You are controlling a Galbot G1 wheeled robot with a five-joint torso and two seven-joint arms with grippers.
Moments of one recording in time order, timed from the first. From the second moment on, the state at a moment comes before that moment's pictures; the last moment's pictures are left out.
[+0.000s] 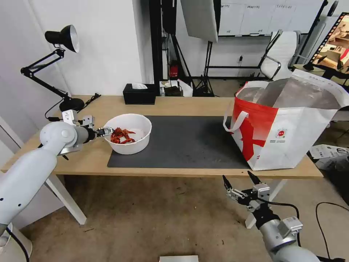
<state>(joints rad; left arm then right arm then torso) 0.50 -0.73 -0.08 -1.52 -1.51 0.74 -0.49 -1.70 0.84 0.38 2.18 0.53 0.15 0.27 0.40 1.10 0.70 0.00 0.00</state>
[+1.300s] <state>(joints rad) 0.50 -0.77 -0.05 -1.73 -1.27 0.26 -0.43 -1.70 0.84 0.38 2.18 0.53 0.15 0.27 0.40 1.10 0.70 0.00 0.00</state>
